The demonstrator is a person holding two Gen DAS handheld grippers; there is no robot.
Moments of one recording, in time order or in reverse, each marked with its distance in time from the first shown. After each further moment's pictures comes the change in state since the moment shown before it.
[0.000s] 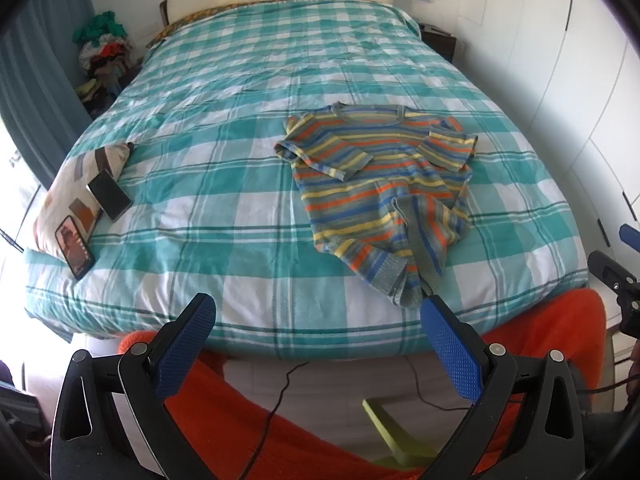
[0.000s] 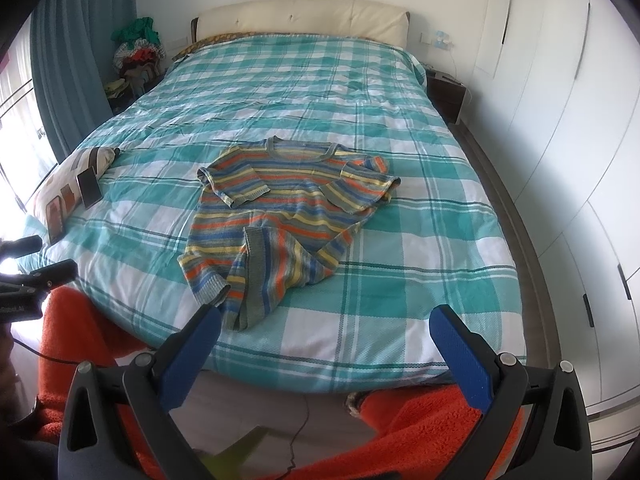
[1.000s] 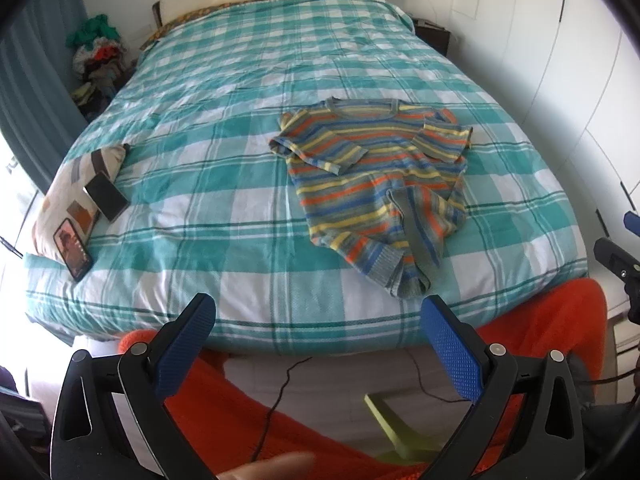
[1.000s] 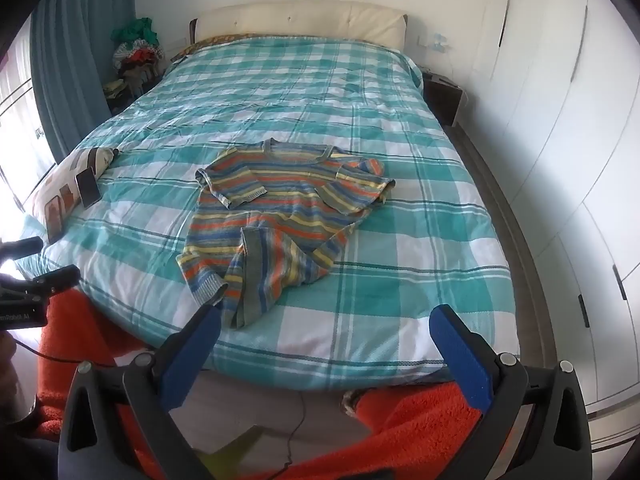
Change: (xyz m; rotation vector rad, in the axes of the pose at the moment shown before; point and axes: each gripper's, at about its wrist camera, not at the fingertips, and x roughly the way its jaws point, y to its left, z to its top) left arm 0.001 -0.001 -0.007 0.024 0.009 0.002; right arm -0.010 -0.002 -0.001 -0.004 0.001 -0.012
